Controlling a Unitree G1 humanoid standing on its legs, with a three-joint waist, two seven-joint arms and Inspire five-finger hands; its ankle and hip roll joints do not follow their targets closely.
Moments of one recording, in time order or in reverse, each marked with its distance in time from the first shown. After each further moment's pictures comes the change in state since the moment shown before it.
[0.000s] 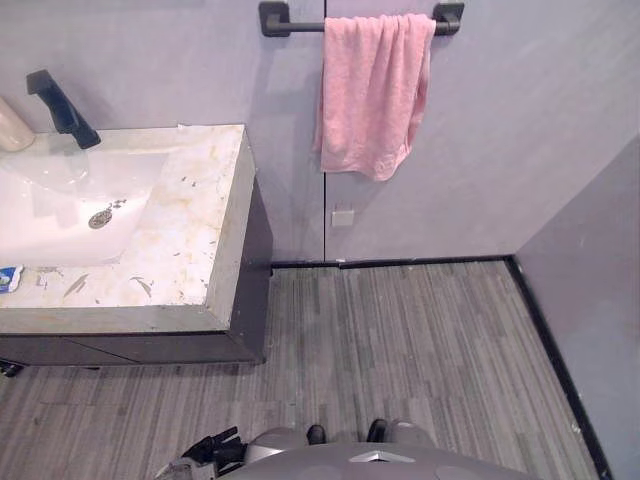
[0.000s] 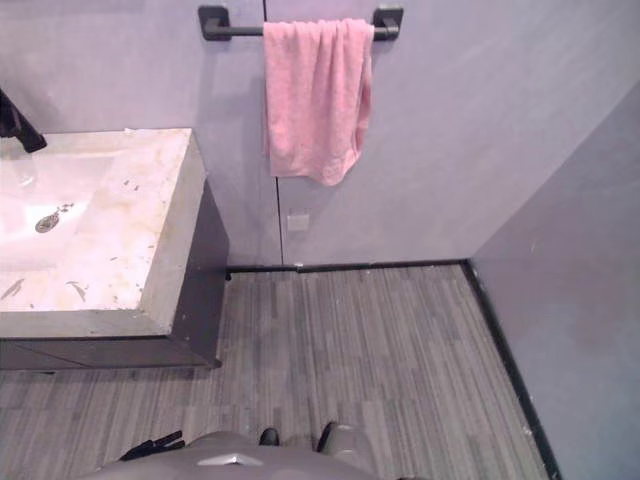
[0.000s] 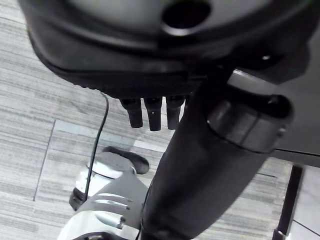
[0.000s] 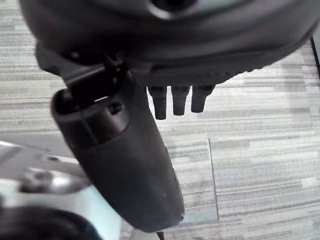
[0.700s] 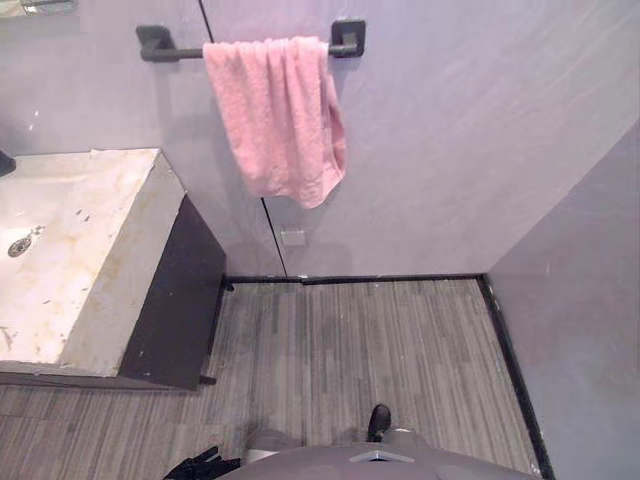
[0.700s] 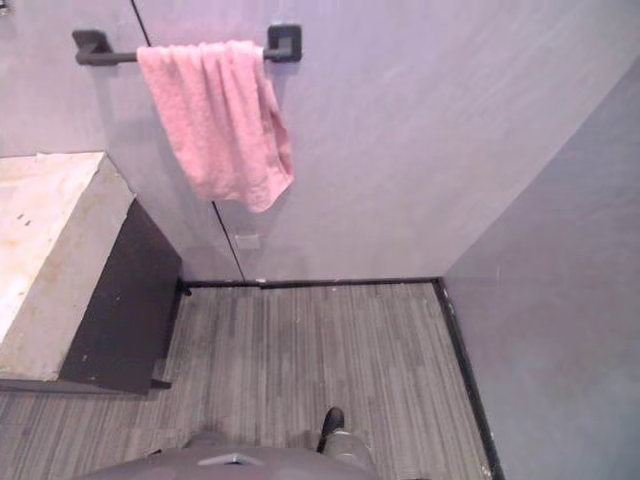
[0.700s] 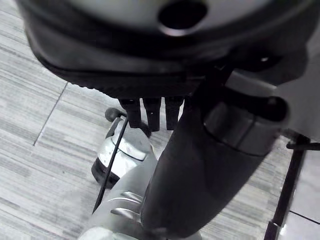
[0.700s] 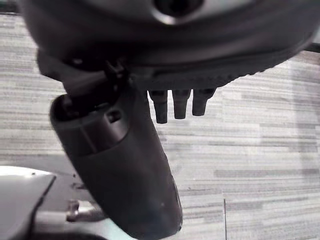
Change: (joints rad) left arm 0.104 0.024 0.122 -0.023 0.009 -0.010 0.028; right arm 0.042 -0.009 0.007 -0.057 -0.054 0.049 0.045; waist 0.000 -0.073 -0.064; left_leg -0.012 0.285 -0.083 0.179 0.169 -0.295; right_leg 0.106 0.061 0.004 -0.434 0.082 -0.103
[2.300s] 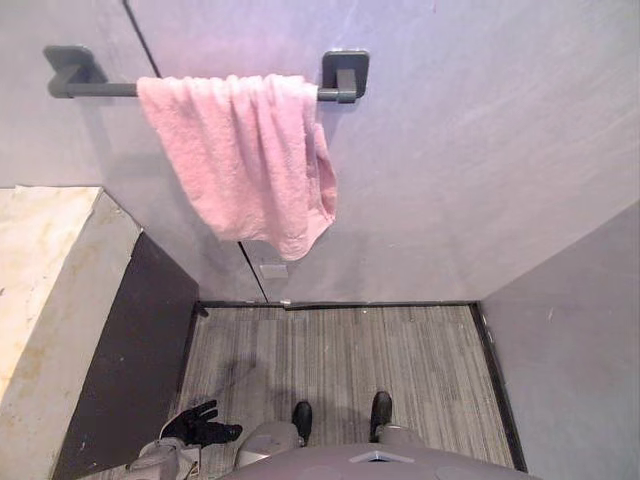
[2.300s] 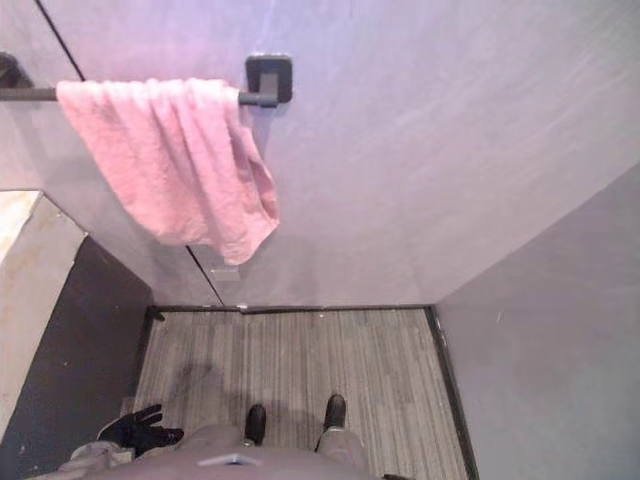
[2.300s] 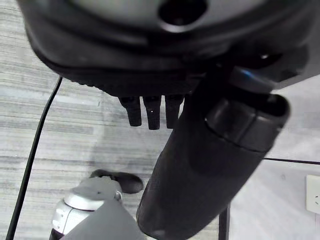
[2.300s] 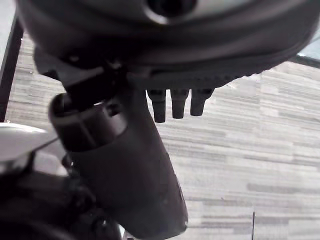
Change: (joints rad) left arm -0.080 0.057 -0.129 -0.164 0.079 -0.015 0.035; right arm 0.020 0.023 0.076 -0.020 0.005 -0.086 -0.024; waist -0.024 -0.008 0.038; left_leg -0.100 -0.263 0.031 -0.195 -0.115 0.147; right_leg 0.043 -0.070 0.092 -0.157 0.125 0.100
